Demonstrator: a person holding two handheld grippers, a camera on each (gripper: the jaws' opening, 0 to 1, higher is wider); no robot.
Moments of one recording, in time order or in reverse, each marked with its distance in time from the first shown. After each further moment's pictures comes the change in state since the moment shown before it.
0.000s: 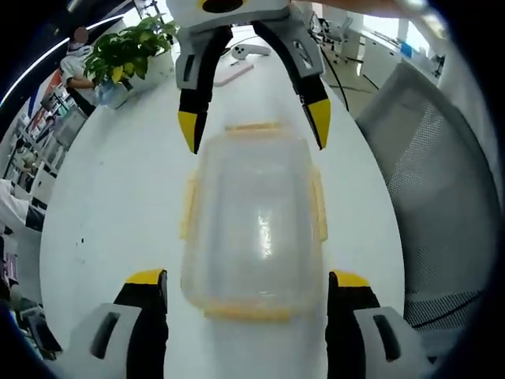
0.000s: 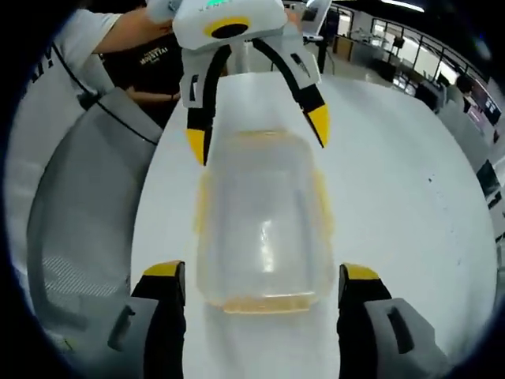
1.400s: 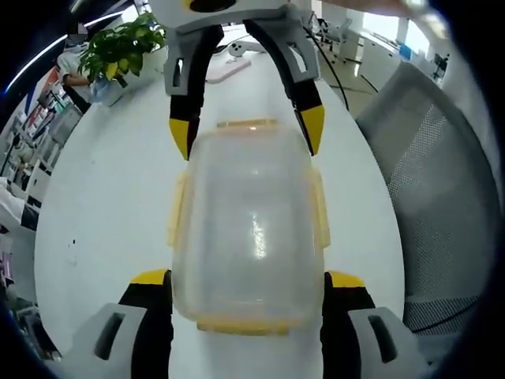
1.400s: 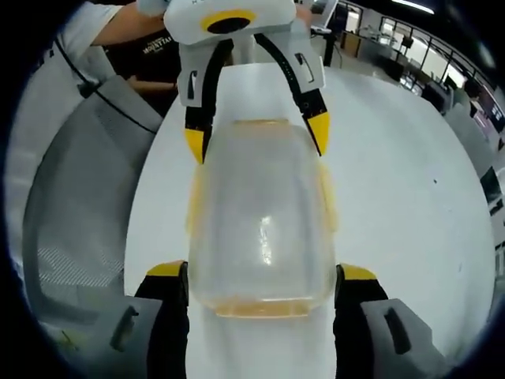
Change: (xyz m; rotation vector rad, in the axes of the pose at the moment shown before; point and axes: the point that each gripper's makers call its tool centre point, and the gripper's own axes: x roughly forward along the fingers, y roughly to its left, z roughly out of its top) left arm 0.012 -0.004 0.004 -0.014 0.002 -0.022; right arm 0.005 -0.006 -0.005 -0.034 0.034 0.010
